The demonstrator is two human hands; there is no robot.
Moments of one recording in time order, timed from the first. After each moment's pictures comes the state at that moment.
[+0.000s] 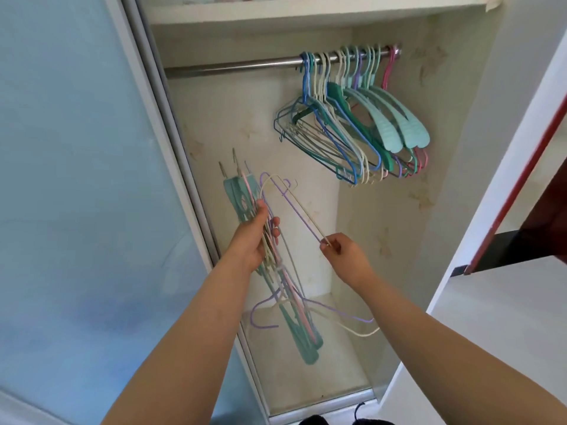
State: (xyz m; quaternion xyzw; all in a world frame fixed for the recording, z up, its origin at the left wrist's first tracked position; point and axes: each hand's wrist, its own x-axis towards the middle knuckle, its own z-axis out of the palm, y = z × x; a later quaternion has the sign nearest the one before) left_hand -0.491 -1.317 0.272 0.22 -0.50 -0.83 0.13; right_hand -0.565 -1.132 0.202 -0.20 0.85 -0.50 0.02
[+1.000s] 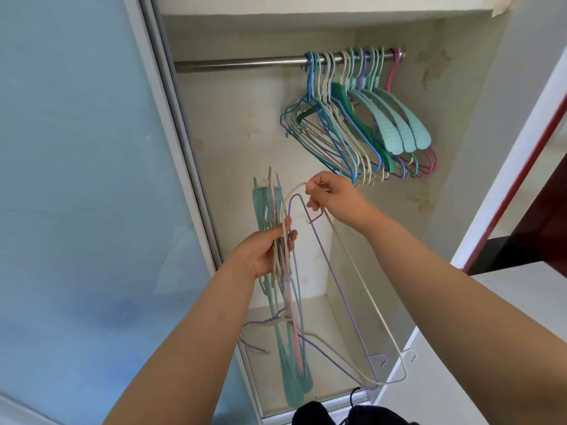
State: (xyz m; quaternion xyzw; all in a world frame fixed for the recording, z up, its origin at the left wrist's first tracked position) left_hand -0.481 -1.310 0.263 0.20 -0.48 -0.85 -0.04; right_hand -0.566 -1.154 0.333 -0.35 0.77 -0.53 0.05
